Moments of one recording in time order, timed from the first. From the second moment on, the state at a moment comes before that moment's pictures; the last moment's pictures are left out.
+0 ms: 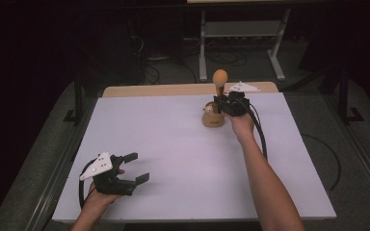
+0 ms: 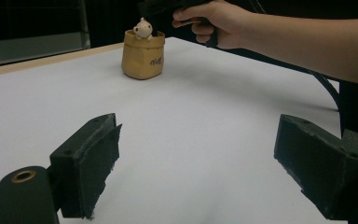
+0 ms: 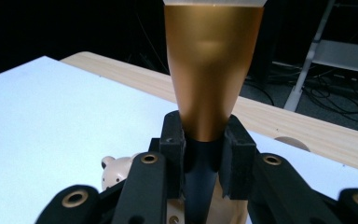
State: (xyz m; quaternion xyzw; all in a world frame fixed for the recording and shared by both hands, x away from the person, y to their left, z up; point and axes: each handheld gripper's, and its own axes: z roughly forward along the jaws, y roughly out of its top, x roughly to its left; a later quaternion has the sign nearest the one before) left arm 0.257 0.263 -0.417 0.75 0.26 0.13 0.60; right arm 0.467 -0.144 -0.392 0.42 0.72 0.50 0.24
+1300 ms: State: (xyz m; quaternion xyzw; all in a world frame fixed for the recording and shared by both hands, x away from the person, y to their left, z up) left arm 0.258 0.261 -0.417 0.75 0.27 0.13 0.59; right arm 0.432 -0.160 -0.372 0.40 0.74 0.51 0.20
